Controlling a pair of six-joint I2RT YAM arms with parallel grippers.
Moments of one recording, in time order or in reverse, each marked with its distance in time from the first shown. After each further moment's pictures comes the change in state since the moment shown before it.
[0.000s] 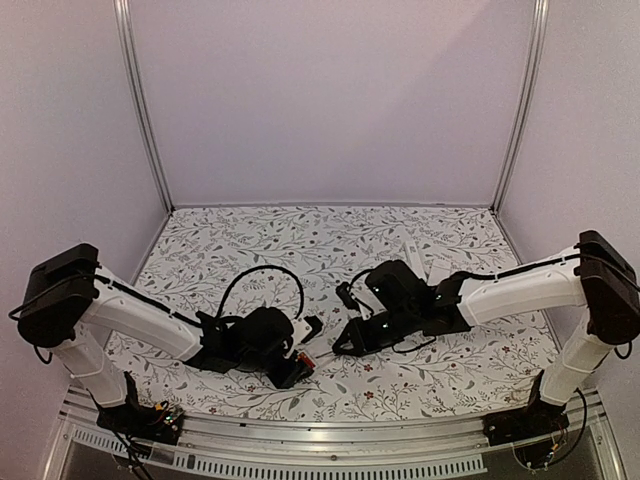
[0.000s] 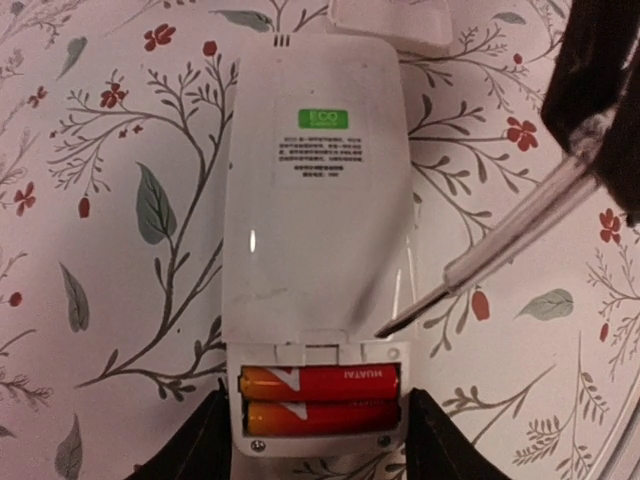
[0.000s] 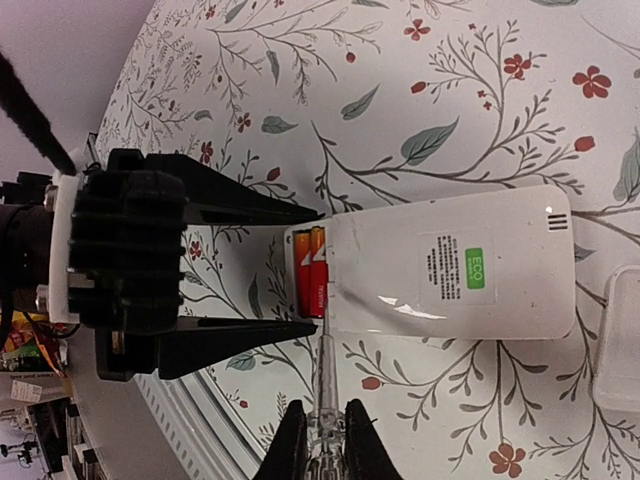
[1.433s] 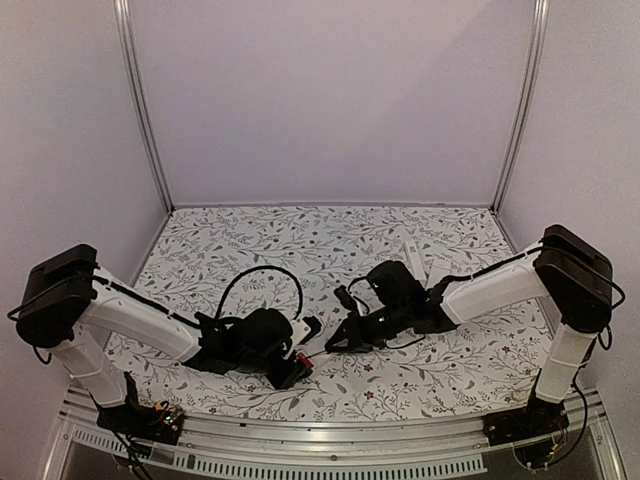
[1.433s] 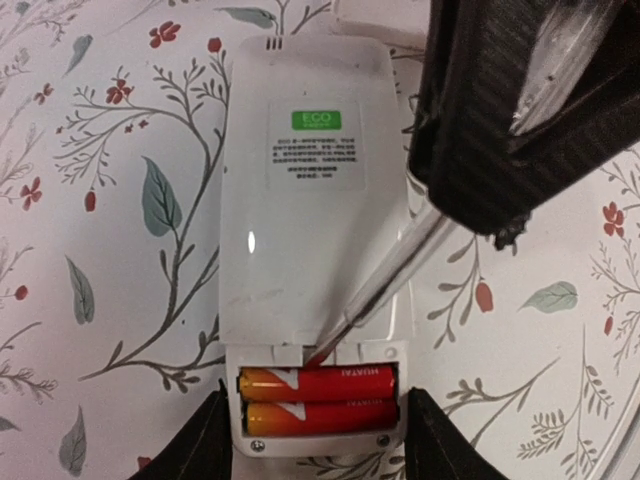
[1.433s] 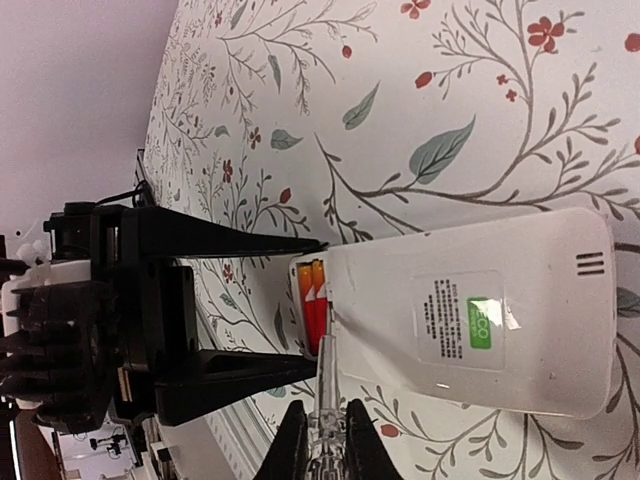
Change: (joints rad) left arm -0.009 -0.007 -0.008 -0.001 -0.007 0.003; right arm -0.077 0.160 -0.003 0.220 -0.234 0.132
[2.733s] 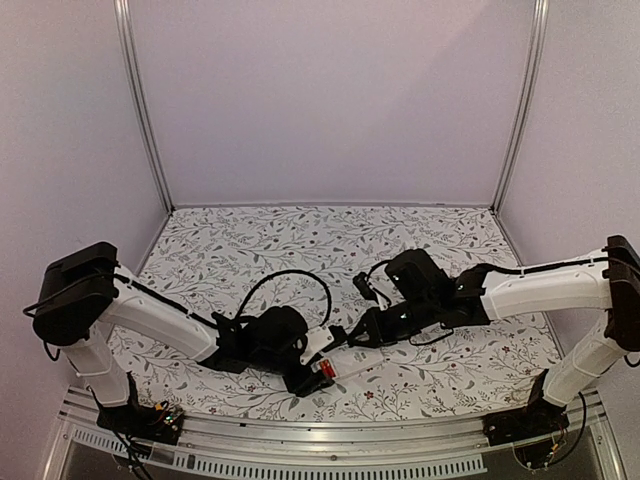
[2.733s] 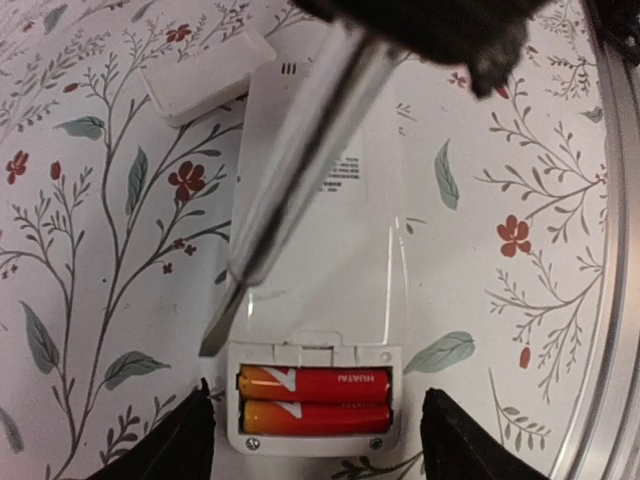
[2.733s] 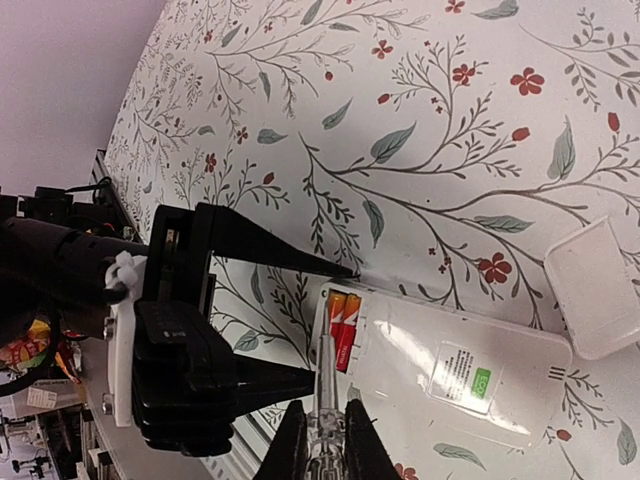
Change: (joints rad) left arm -0.013 0.100 0.082 0.093 0.169 0.179; right arm 0.023 -0.279 -0.036 -0.294 0.220 -0.123
